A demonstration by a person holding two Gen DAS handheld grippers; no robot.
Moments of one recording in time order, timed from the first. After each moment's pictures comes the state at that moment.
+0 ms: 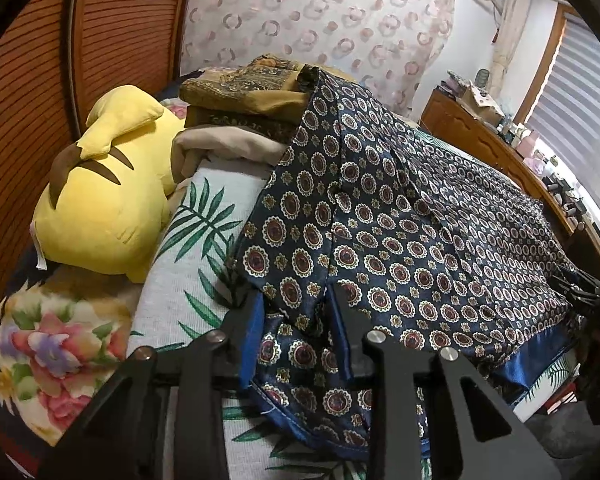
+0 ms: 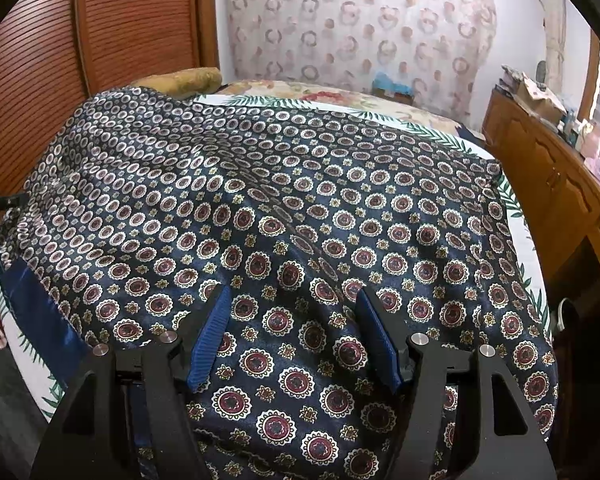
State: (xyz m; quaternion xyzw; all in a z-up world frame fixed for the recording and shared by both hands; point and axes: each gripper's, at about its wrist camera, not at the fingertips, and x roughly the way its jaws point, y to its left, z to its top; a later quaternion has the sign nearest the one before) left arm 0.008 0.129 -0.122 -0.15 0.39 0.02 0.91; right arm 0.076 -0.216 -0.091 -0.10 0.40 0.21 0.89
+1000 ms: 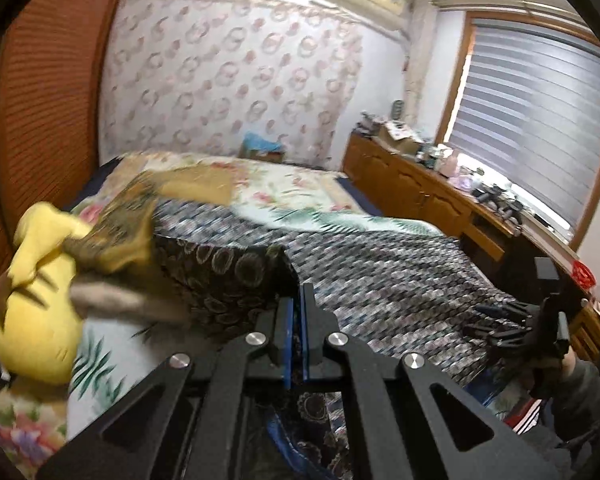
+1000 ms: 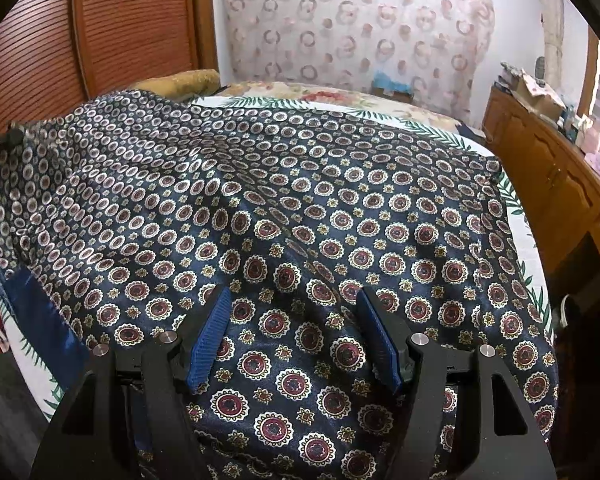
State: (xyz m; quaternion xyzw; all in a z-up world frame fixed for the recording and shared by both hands) left arm 0.041 0.043 -0.029 -0.10 0.27 -0.11 0.95; right arm 0.075 -0.218 -0.091 -0.09 0.40 0.21 0.89
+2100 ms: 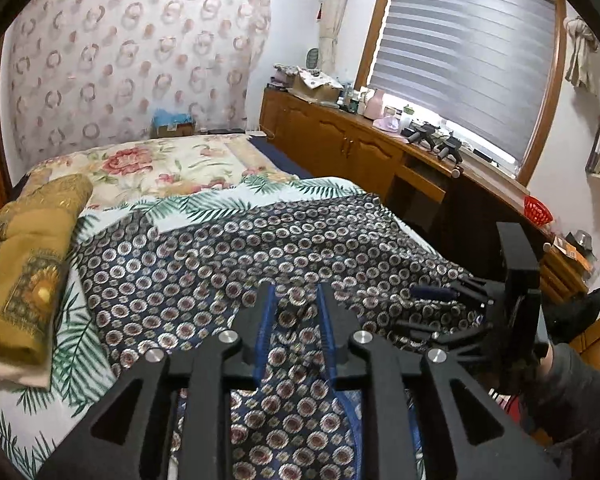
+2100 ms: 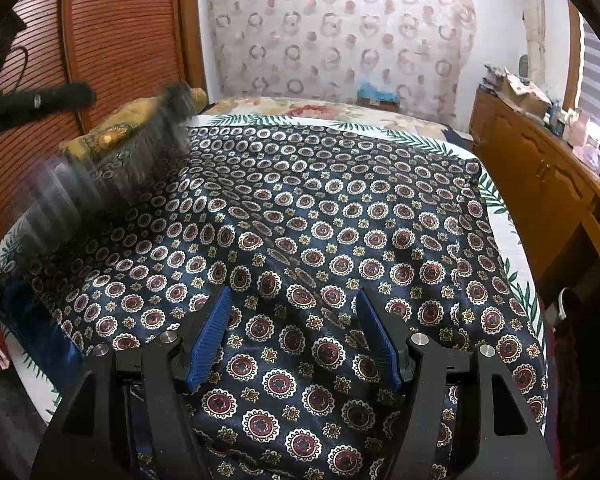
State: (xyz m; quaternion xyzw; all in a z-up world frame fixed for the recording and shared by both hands) left arm 0.102 -0.065 -0.015 -0.03 0.33 -0.24 0.91; right arm 0.067 -0.231 -0.084 -0.07 0.38 0.19 0.90
